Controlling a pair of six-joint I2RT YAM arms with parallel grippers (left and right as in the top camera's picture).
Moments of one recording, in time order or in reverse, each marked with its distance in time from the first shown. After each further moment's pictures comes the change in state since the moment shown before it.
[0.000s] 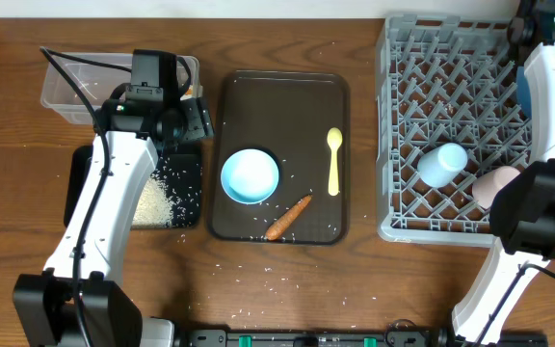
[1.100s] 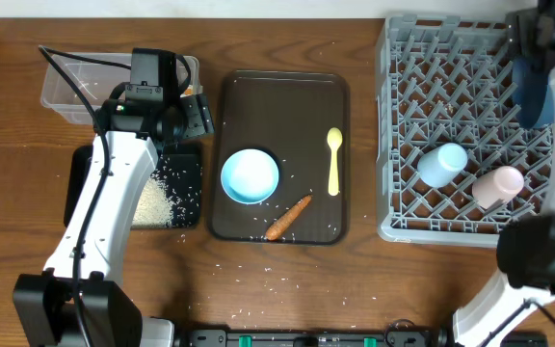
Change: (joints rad) left arm 0.000 0.000 0.000 0.024 0.000 0.000; right arm 0.013 -0.243 -0.013 -0.181 -0.669 0.389
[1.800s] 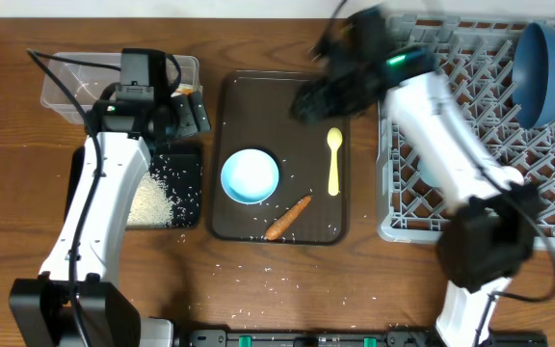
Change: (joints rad) left arm 0.040 -0.010 0.000 -0.008 0.000 -0.005; right arm 0.578 0.093 -0.313 0.011 -0.698 0.462
